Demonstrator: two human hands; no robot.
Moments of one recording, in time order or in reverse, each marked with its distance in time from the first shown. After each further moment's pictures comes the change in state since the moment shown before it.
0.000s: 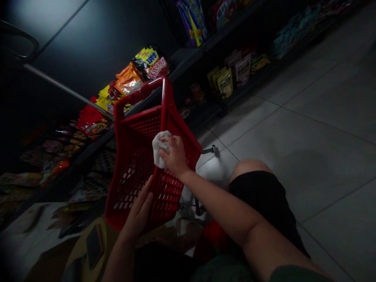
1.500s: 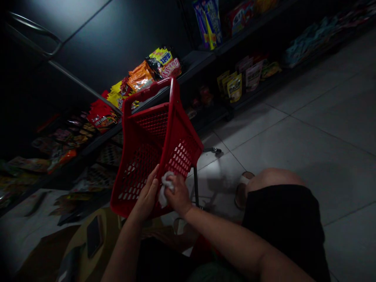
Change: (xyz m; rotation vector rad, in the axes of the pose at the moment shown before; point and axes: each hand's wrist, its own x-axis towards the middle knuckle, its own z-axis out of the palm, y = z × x) left_hand 0.024 -0.002 0.002 -0.076 0.039 0.046; right_hand -0.128 0.005 0.014 0.088 -0.211 0.223
